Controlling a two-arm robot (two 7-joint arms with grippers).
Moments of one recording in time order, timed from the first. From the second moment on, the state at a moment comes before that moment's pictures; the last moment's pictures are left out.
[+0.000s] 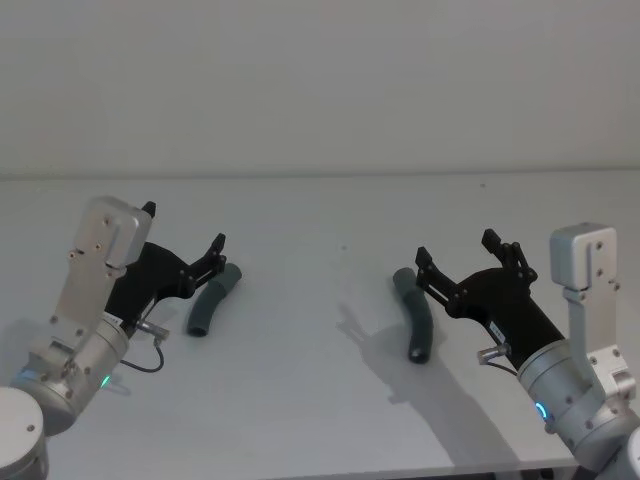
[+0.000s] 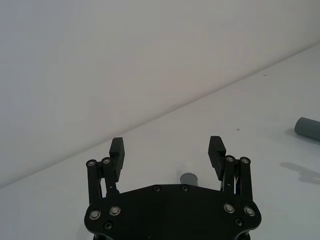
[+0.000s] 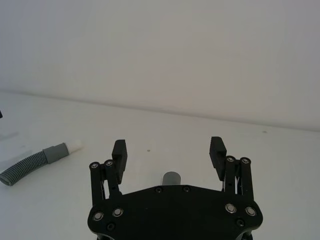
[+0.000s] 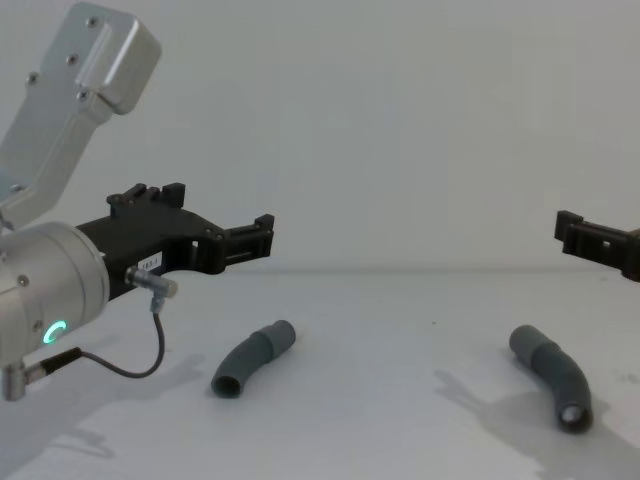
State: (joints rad) left arm -0.24 0.38 0.45 -1.63 -0.20 0.01 -0.01; right arm -0.01 0.34 -0.23 -1.77 0.29 0.03 0.07
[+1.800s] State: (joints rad) left arm -0.24 0.38 0.45 -1.63 -0.20 0.01 -0.01; right arm 0.01 0.28 -0.30 -1.85 0.16 0.36 -0.05
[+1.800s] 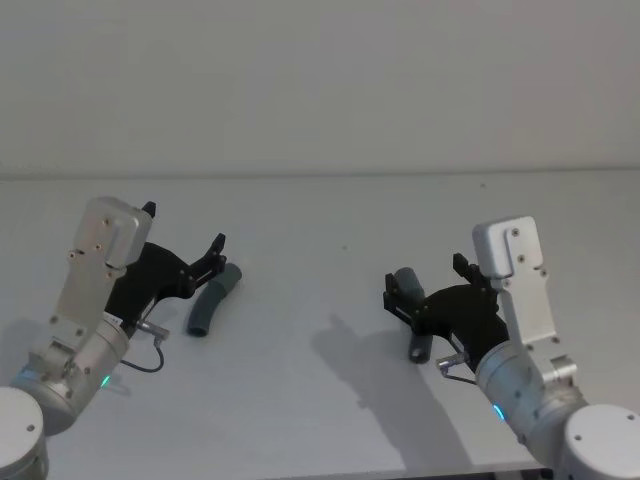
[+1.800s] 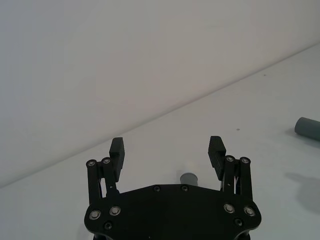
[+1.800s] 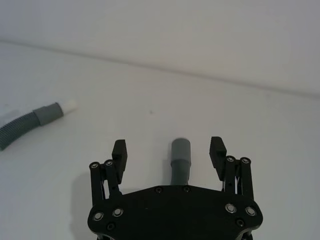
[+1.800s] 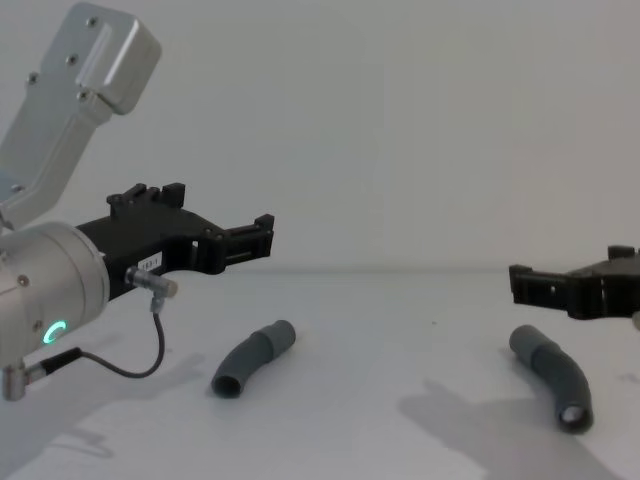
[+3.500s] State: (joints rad) left arm -0.24 0.38 0.45 -1.63 -0.20 0.01 -0.01; right arm 0.14 0.16 -0.23 -1.71 0.20 0.65 -0.05
